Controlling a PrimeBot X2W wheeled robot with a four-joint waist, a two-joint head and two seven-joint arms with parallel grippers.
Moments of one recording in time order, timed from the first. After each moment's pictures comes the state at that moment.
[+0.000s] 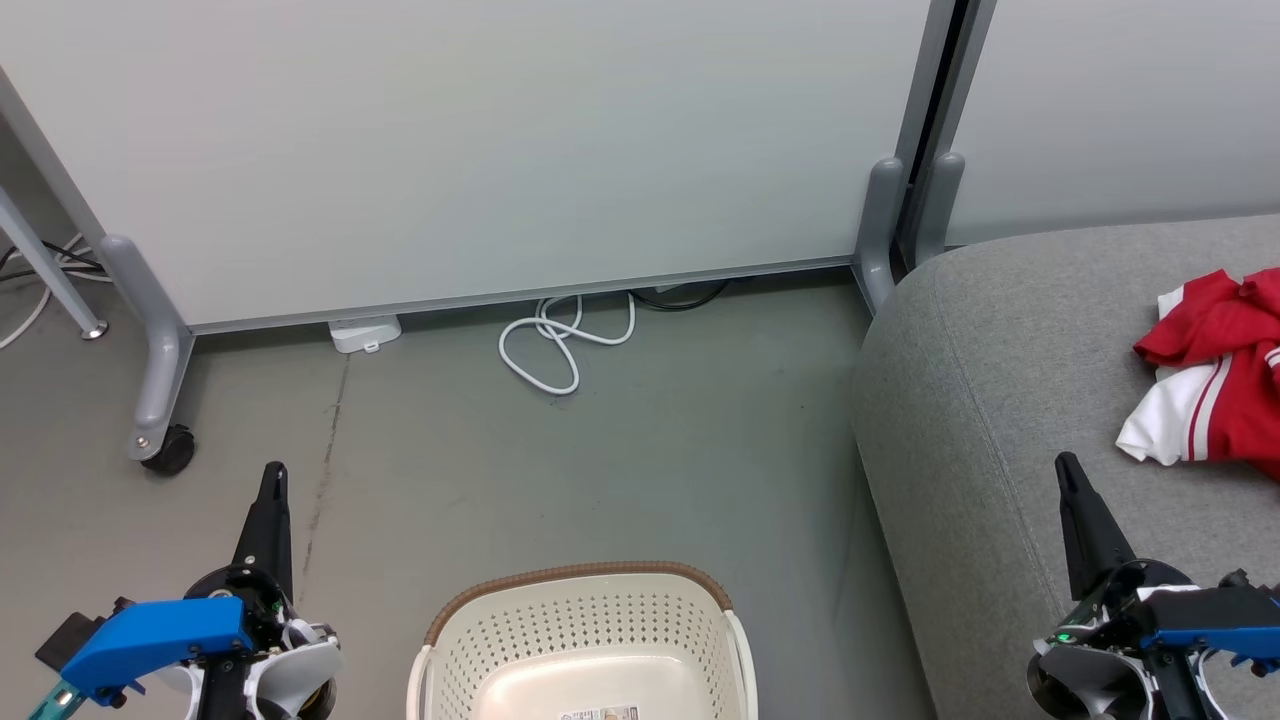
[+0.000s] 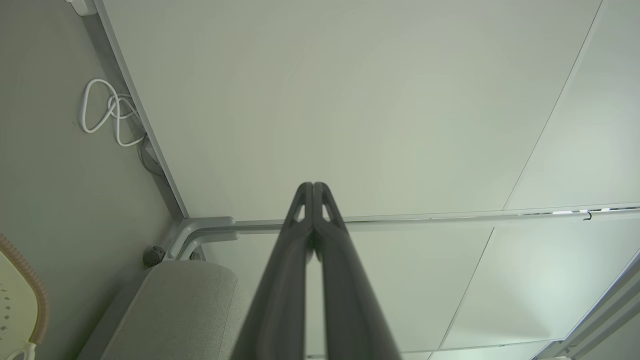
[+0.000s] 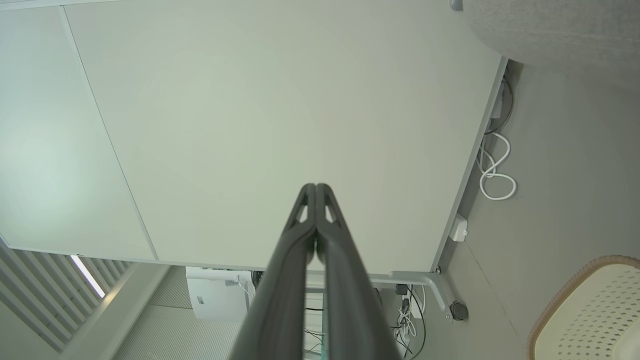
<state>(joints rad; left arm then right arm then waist) -0.10 0.05 0.11 0.25 -1.61 -0.13 0.11 -0.10 -0.05 -0.11 0.24 1.61 0.13 0.11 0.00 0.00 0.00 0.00</state>
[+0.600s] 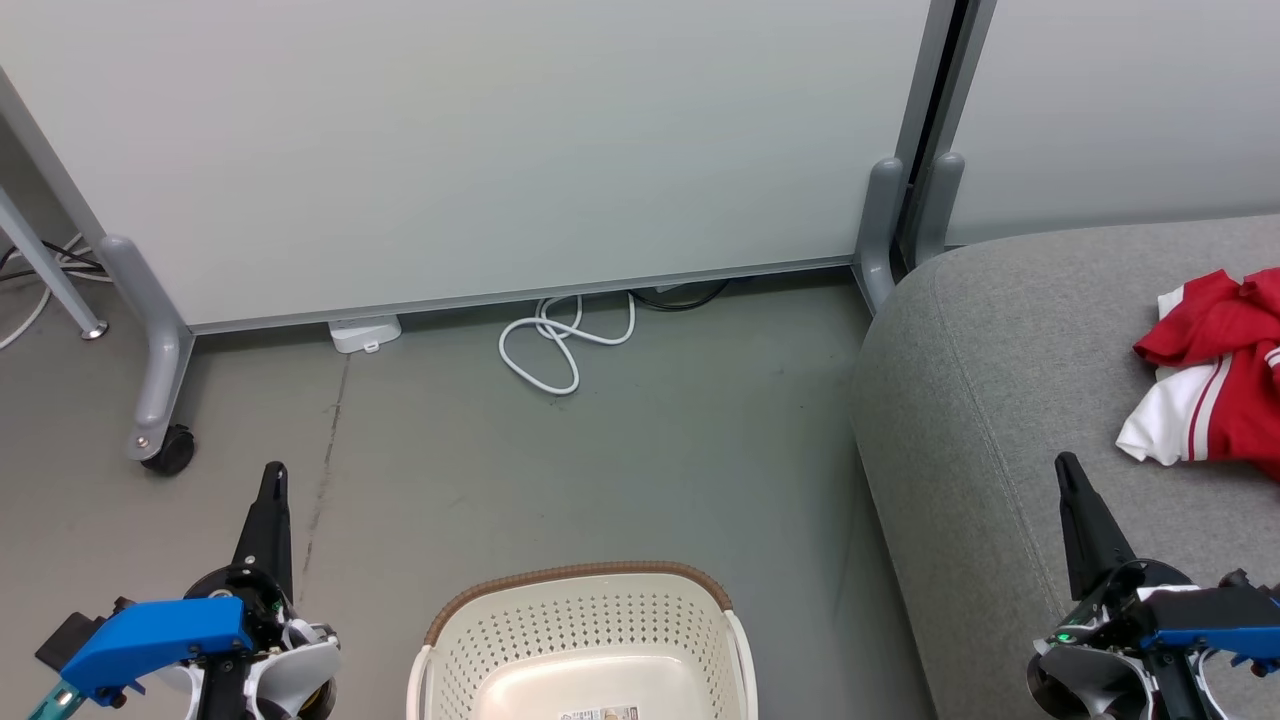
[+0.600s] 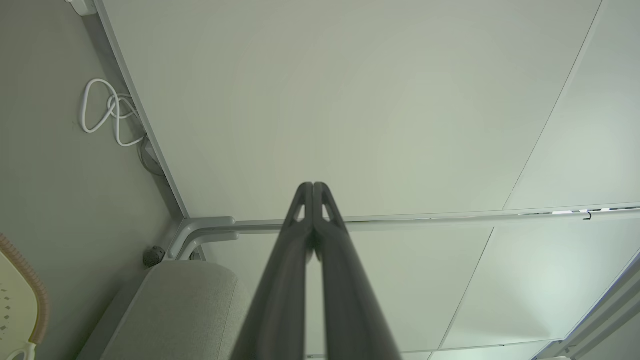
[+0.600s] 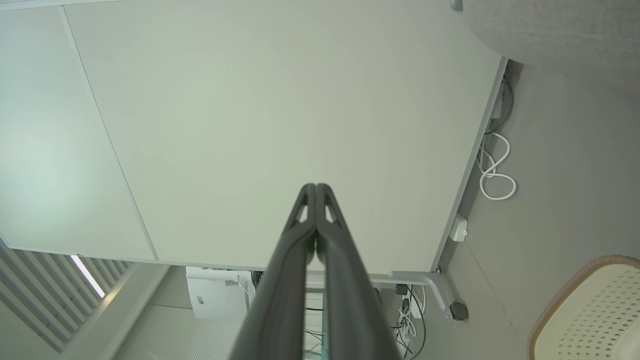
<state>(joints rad) -0.10 0.05 0.11 0.25 -1.61 -0.13 0.11 -0.10 -0.05 -0.11 0.24 1.61 0.13 0.11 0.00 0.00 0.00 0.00</state>
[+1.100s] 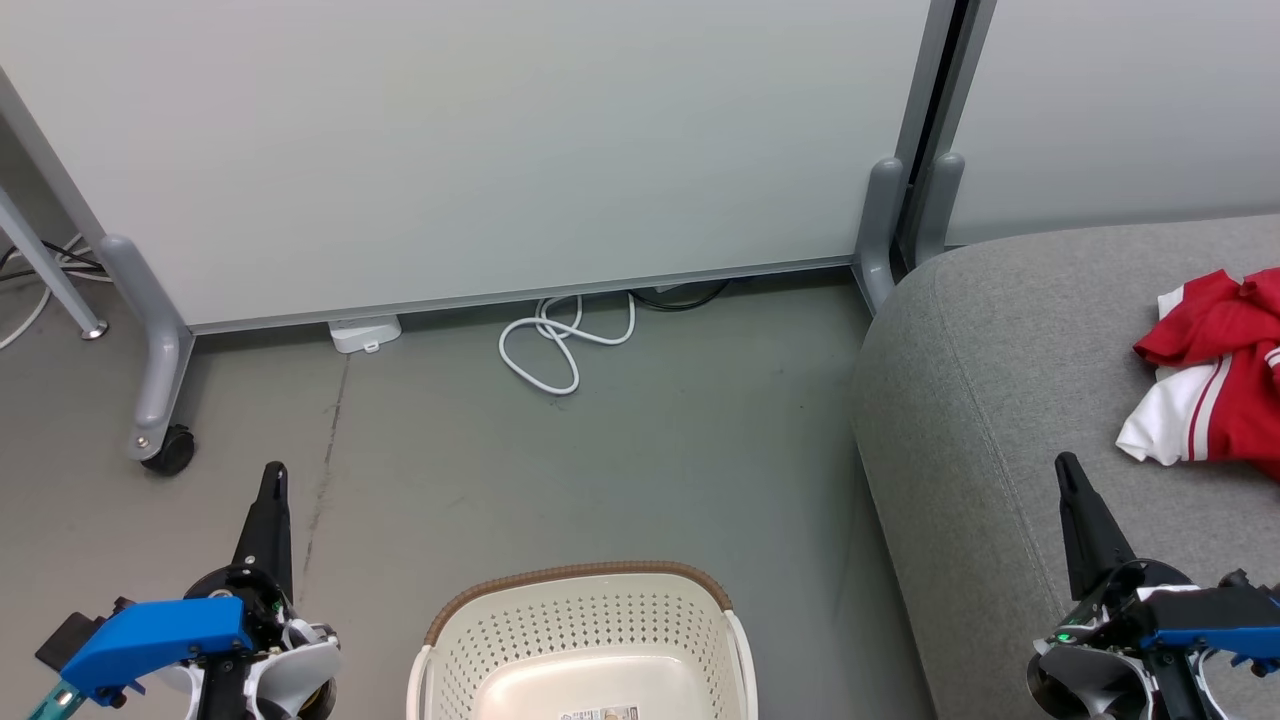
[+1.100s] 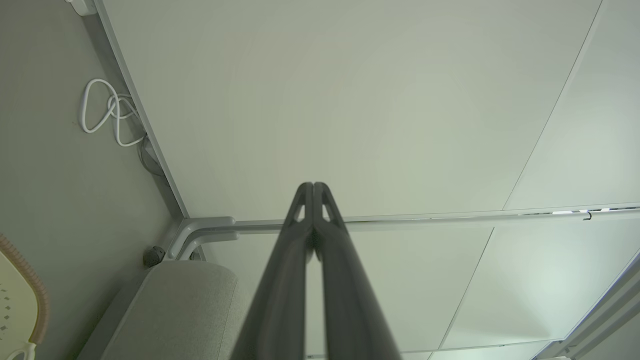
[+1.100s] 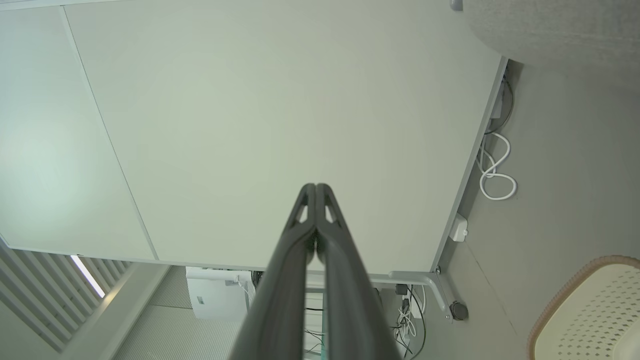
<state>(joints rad) -0.10 0.05 0.11 0.25 -1.61 -0.13 0.11 -0.10 -0.05 -0.11 0.24 1.61 0.13 0.11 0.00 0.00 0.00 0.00</state>
